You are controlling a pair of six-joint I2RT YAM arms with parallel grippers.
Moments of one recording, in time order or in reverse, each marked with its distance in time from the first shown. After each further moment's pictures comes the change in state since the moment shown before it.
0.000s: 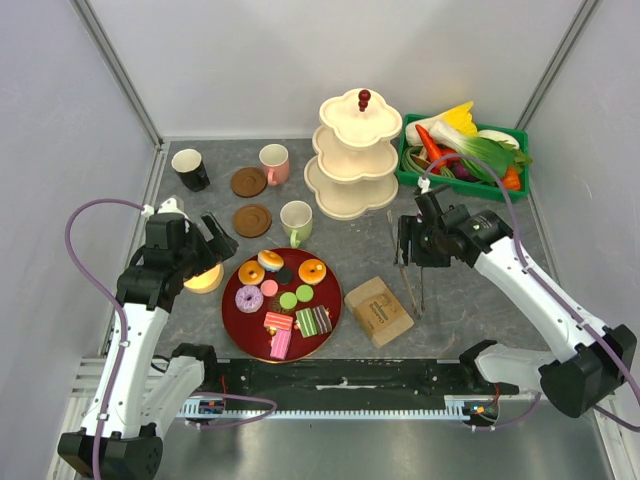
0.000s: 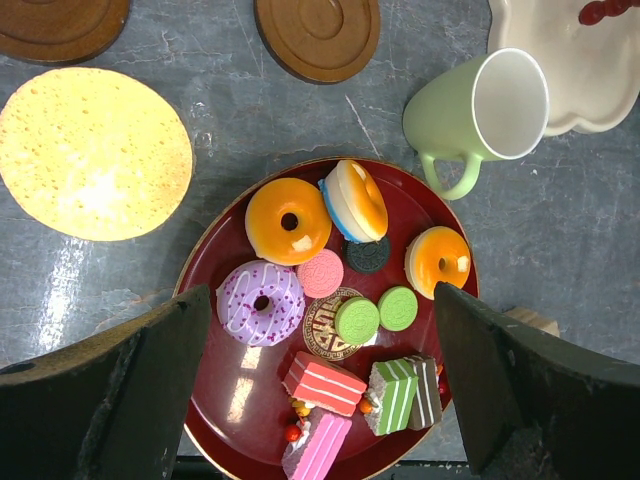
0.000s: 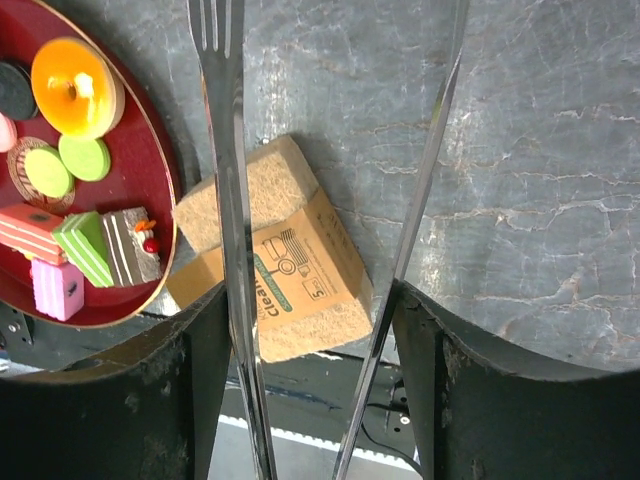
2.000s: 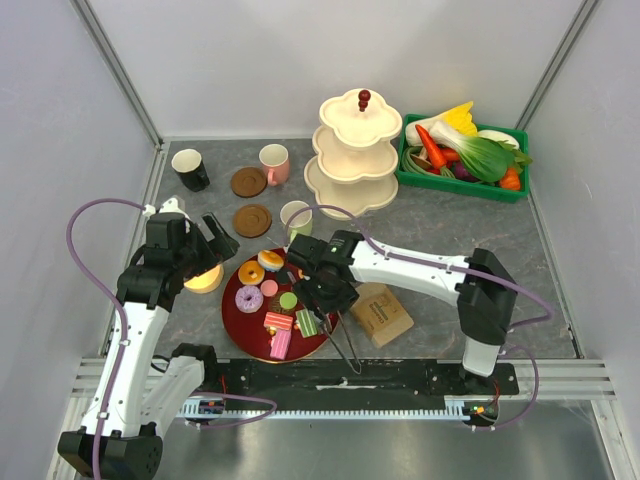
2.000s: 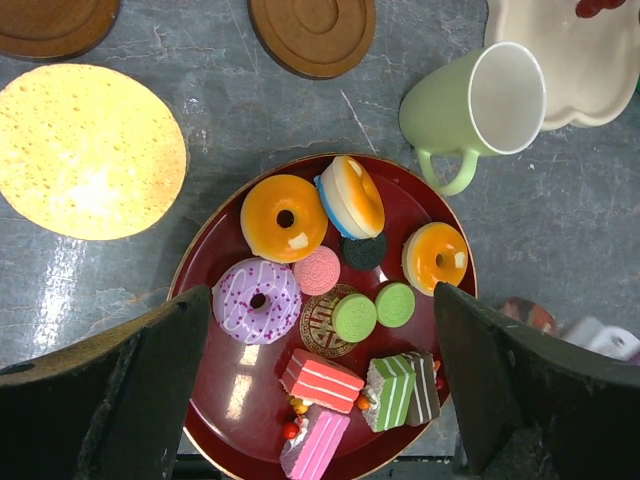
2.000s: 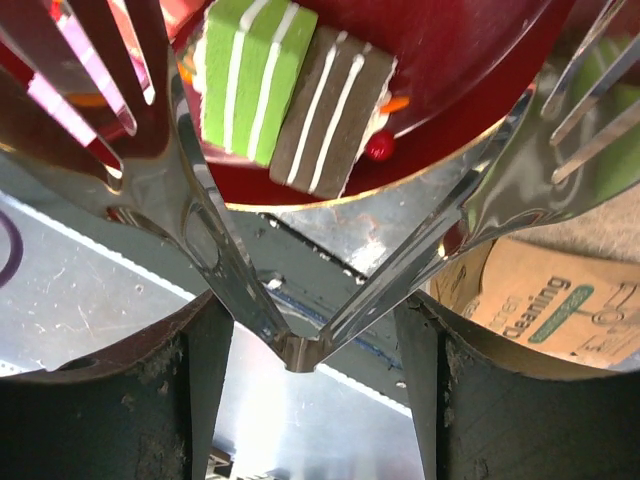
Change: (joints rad) left arm 0.000 0.006 0.000 0.000 0.011 0.001; right arm 0.611 0.592 0.333 -0.087 -0.107 -0.026
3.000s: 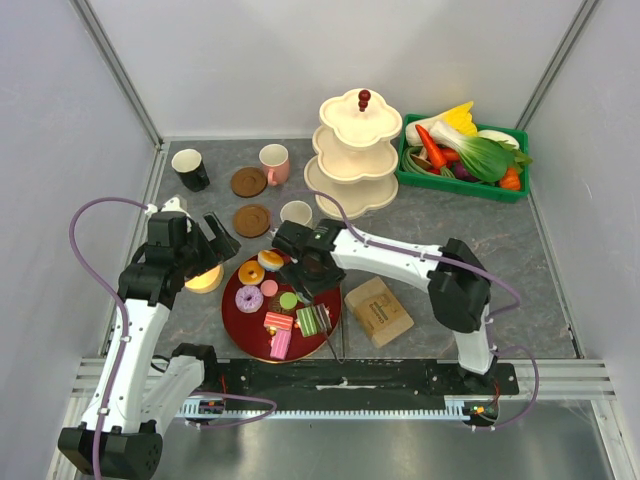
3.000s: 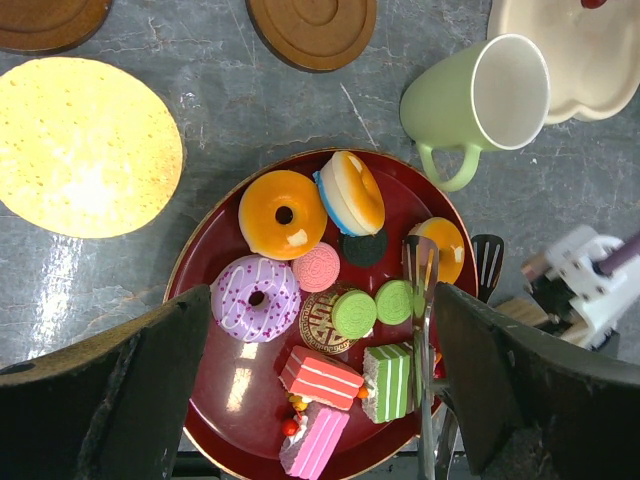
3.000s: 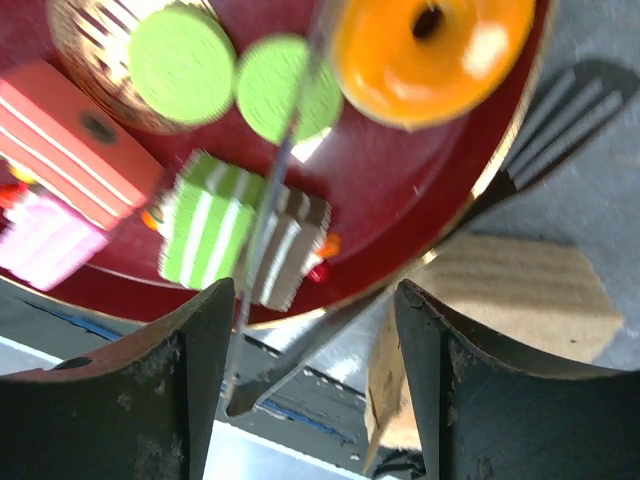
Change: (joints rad) left arm 0.000 0.017 0.000 0.000 0.014 0.001; right arm -0.058 0.227 0.233 0.034 0.136 -0.115
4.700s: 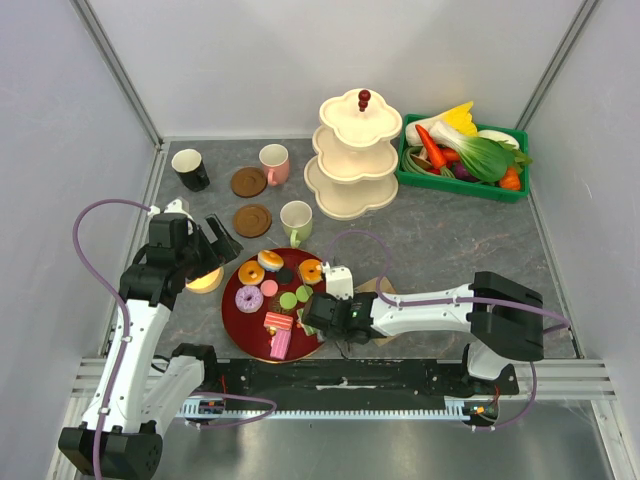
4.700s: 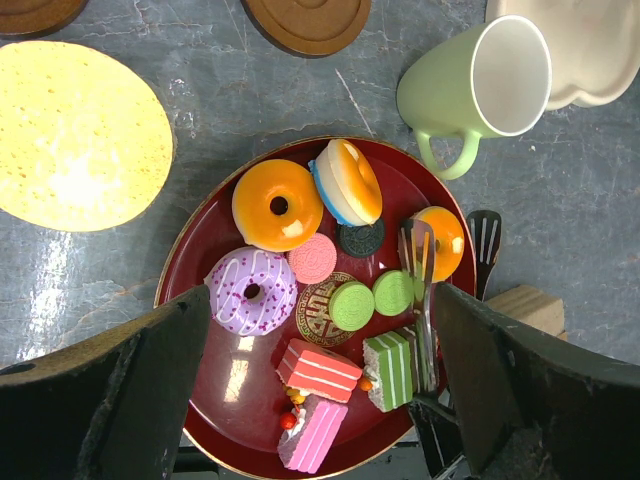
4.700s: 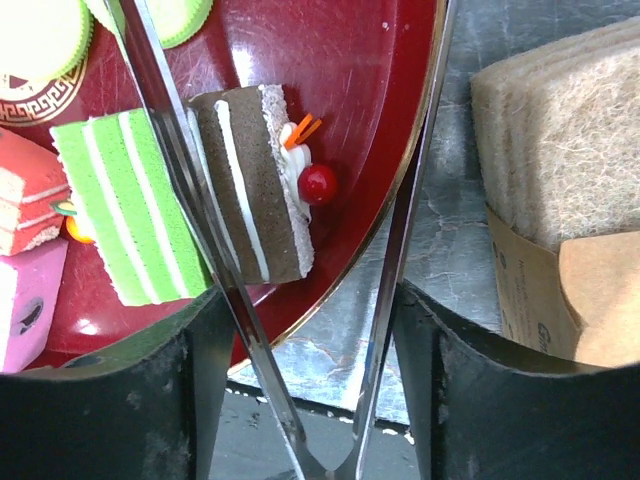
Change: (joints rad) left arm 0.000 -0.004 -0.017 0.001 0.027 0.000; right arm 0.252 -0.363 -0.757 0.521 0.395 0.676
